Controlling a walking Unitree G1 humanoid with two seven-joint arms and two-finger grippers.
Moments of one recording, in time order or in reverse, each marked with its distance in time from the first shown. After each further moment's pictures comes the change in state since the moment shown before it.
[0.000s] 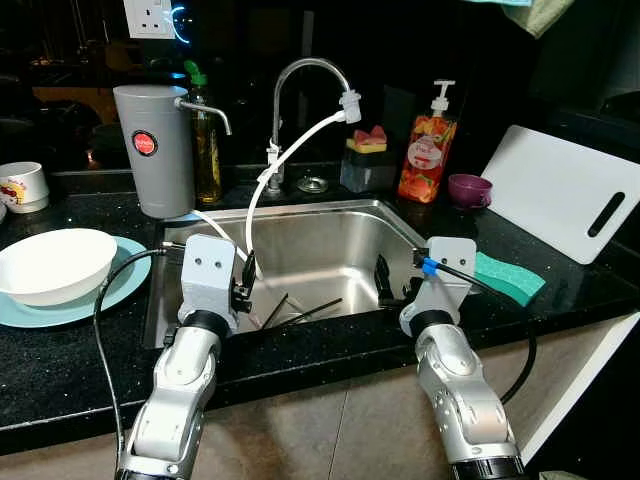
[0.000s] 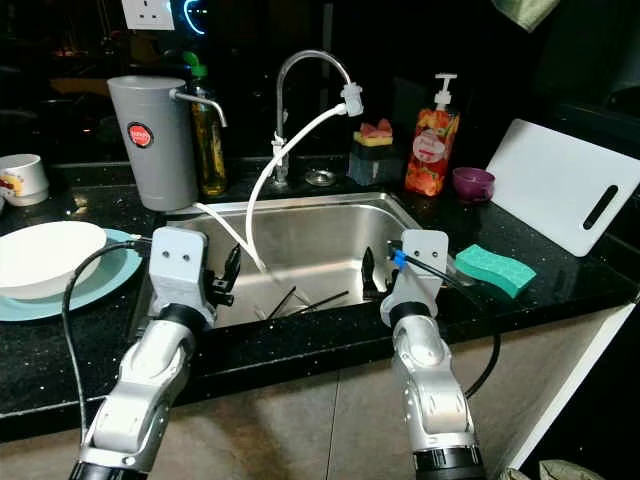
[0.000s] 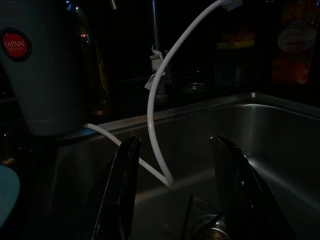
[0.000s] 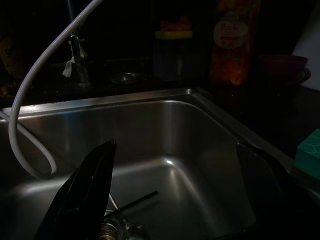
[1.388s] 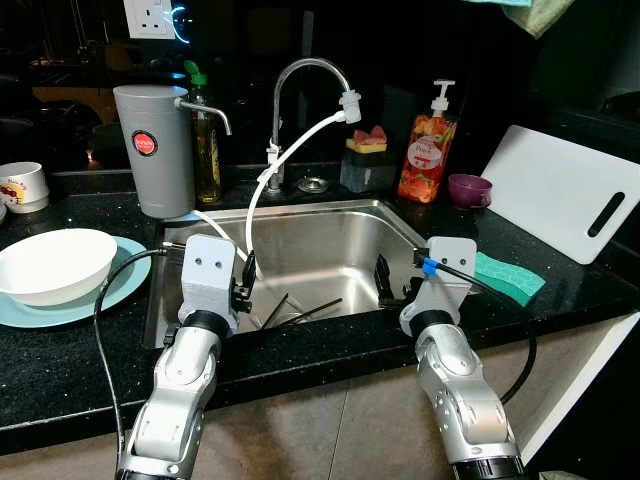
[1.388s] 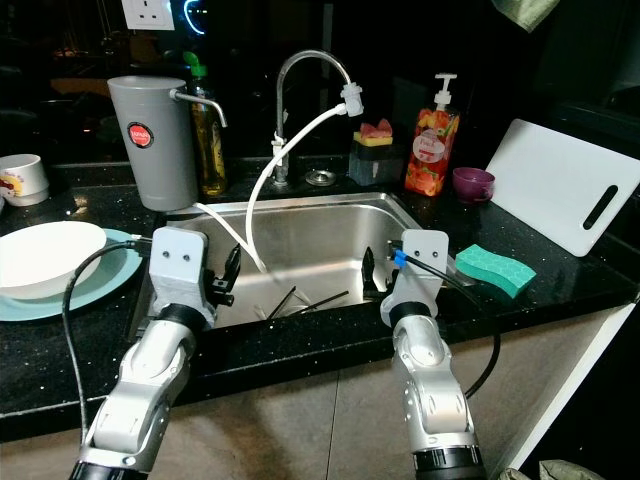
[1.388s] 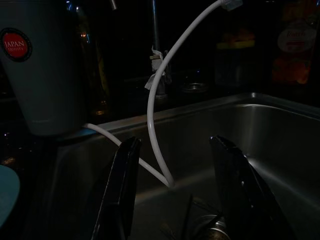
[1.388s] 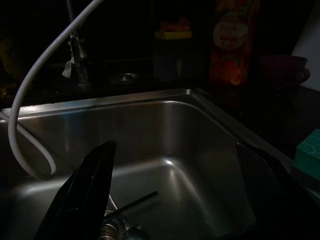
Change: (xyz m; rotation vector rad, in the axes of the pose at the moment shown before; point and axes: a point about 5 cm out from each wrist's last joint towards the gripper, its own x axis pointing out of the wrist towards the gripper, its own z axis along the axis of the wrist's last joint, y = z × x) left arm 0.000 0.000 0.000 0.004 0.000 0.003; right arm 0.000 0.000 0.000 0.000 -0.001 -0.001
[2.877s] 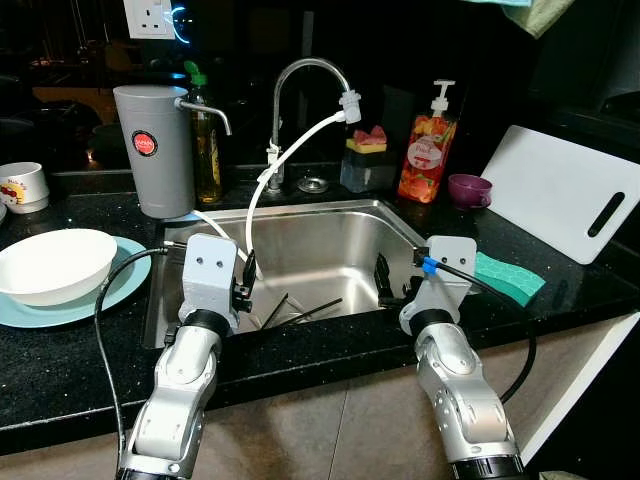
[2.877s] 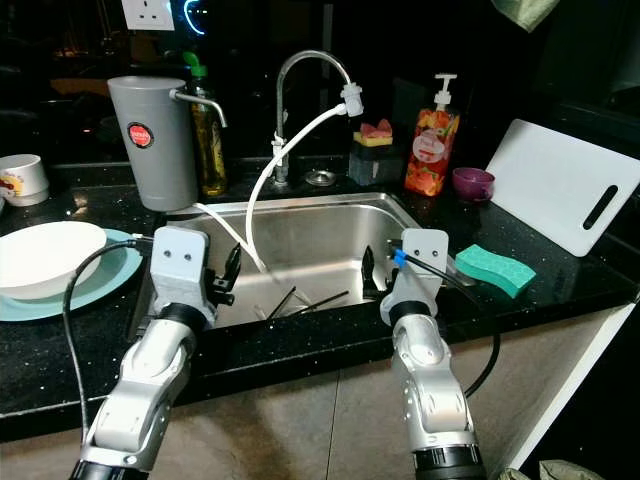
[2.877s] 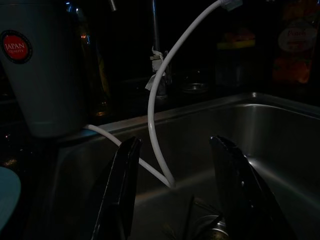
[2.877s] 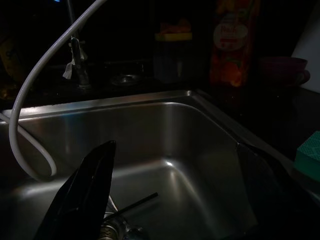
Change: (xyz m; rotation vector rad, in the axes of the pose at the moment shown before) left arm 0.001 0.000 0.000 0.004 -0.001 -0.003; right arm 0.001 0.000 0.001 0.000 -0.005 0.001
